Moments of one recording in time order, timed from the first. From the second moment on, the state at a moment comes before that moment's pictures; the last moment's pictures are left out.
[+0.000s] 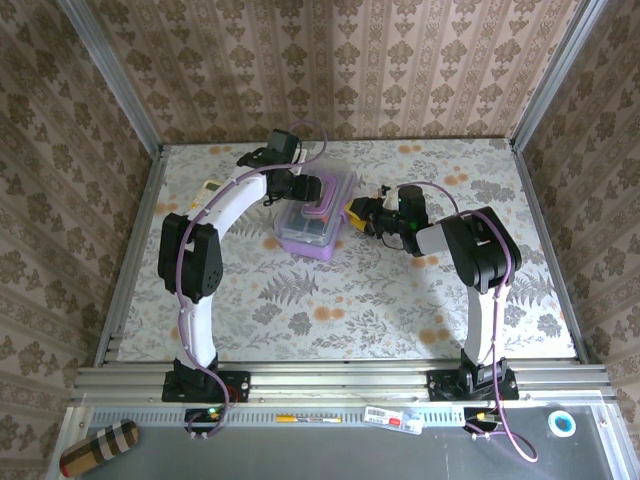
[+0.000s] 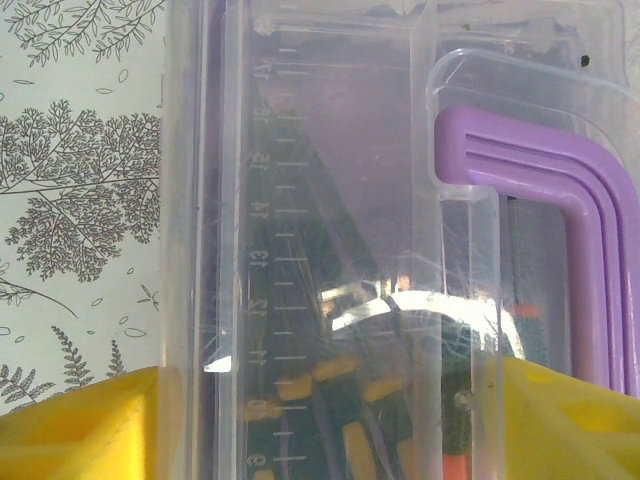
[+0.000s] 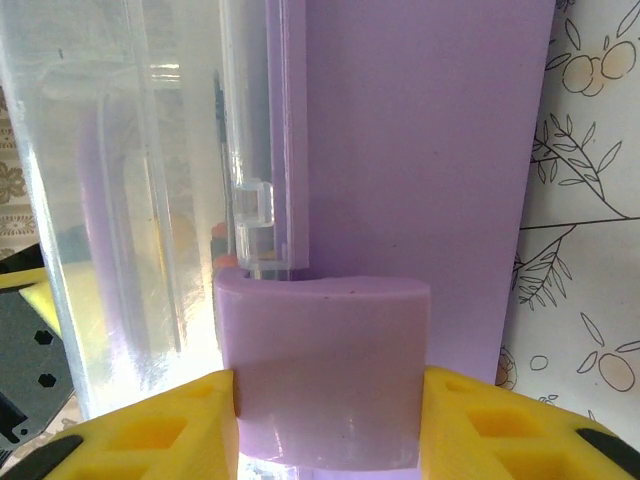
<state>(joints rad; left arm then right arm) -0.48 2.03 1.74 -0.73 0.13 -0.20 0.26 2.07 0.97 0.74 -0.74 1.23</state>
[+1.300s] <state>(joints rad) -0.50 2.03 1.74 -0.72 0.08 -0.20 0.27 2.08 1.03 0.61 -0.74 1.16</state>
